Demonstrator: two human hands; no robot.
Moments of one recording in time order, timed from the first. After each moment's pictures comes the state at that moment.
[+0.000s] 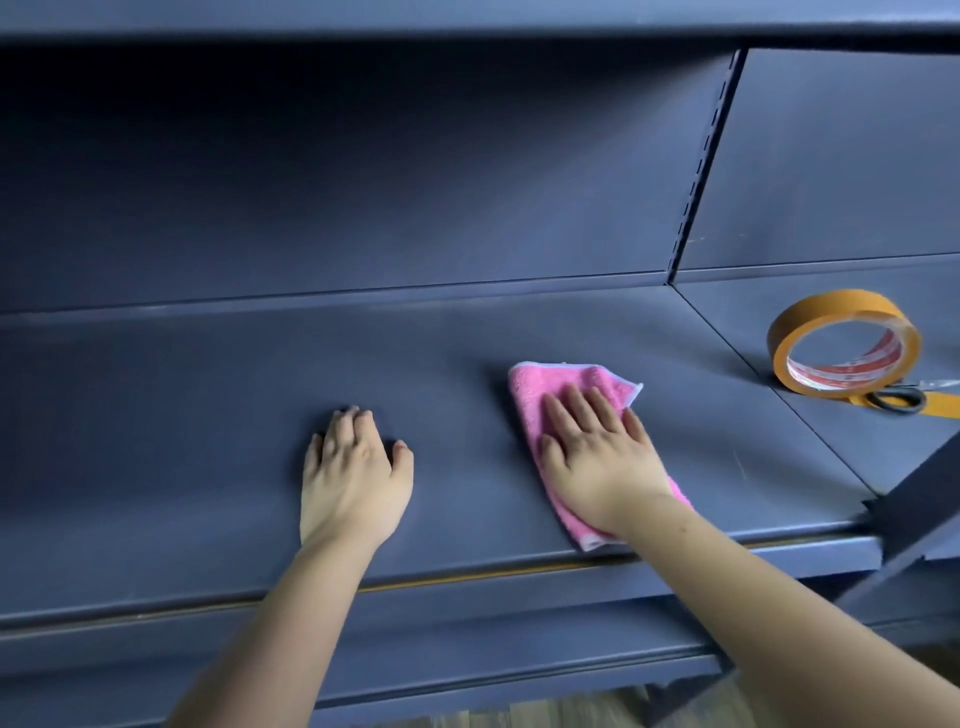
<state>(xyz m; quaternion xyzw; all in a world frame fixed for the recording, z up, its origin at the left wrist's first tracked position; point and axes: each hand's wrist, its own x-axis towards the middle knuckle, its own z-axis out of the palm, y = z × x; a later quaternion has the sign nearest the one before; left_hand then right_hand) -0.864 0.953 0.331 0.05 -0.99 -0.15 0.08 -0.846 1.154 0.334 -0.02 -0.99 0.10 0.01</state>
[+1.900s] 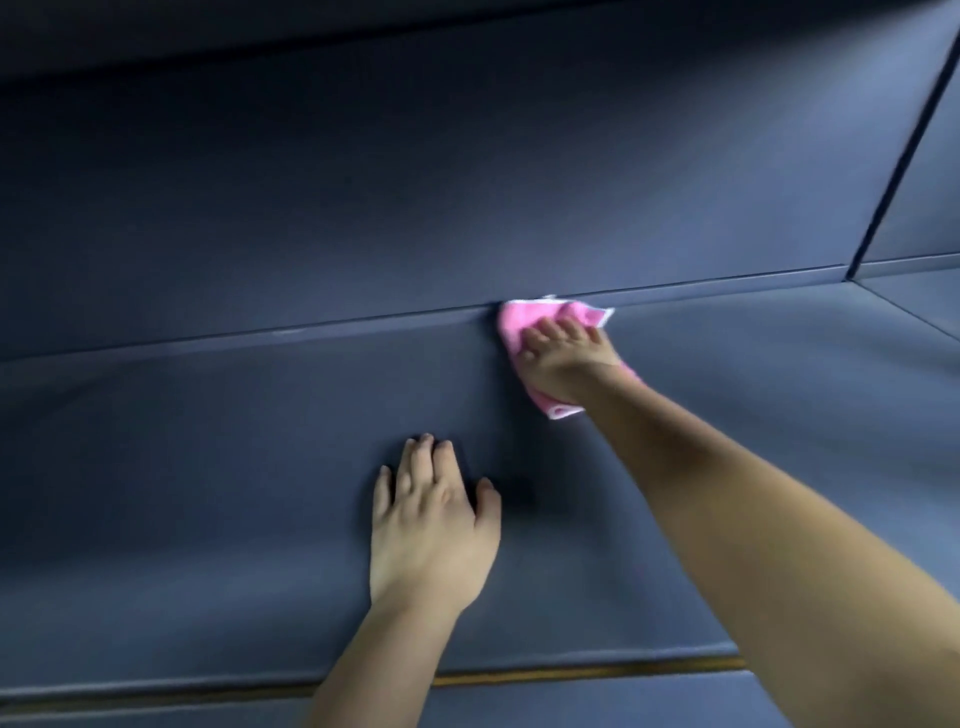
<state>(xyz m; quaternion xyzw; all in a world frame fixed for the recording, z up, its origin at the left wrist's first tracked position) -0.879 0.866 0.326 0.01 -0.99 -0.11 0.09 -1.027 1.014 0.344 0.05 -1.00 0.07 0.01</state>
